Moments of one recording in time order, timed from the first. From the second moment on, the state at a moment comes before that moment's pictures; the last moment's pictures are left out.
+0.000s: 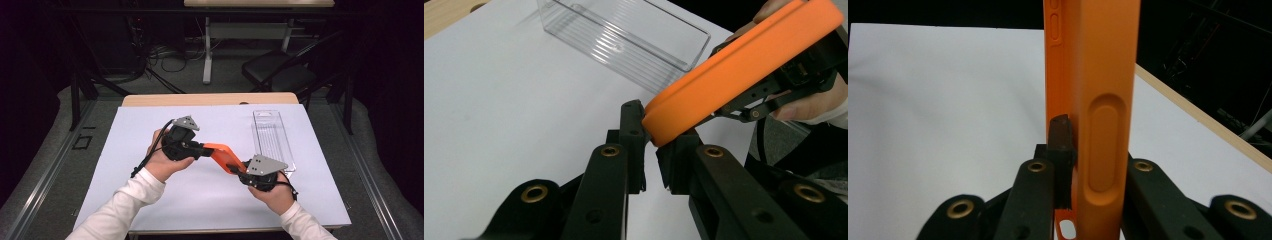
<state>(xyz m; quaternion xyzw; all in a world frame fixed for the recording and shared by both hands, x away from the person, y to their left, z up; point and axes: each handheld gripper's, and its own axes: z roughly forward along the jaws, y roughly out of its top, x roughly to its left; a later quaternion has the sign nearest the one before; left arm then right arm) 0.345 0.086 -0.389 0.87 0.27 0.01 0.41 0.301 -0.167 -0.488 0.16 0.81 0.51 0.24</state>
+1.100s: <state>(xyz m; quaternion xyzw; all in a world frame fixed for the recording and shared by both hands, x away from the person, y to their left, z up) 0.356 0.084 -0.390 0.87 0.35 0.01 0.35 0.297 -0.166 -0.477 0.17 0.80 0.51 0.28</state>
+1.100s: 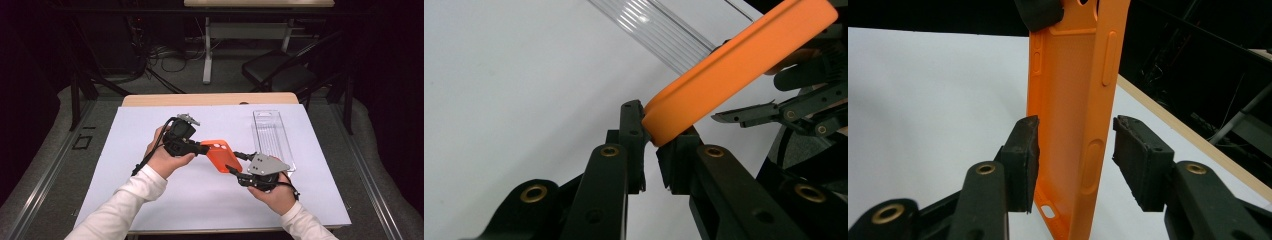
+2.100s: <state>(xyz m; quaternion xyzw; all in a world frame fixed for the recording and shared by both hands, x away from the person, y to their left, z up) 0.362 0.075 -0.386 0.88 0.39 0.01 0.28 0.298 -0.162 -0.470 0.19 0.79 0.49 0.32</state>
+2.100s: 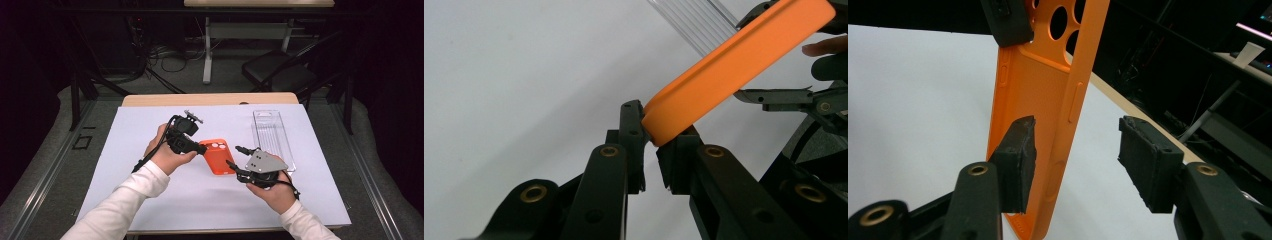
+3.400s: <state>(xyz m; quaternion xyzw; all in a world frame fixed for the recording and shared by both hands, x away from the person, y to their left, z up) 0.368 0.062 -0.386 0.89 0.40 0.00 0.23 0.301 -0.149 -0.455 0.25 0.79 0.47 0.32</state>
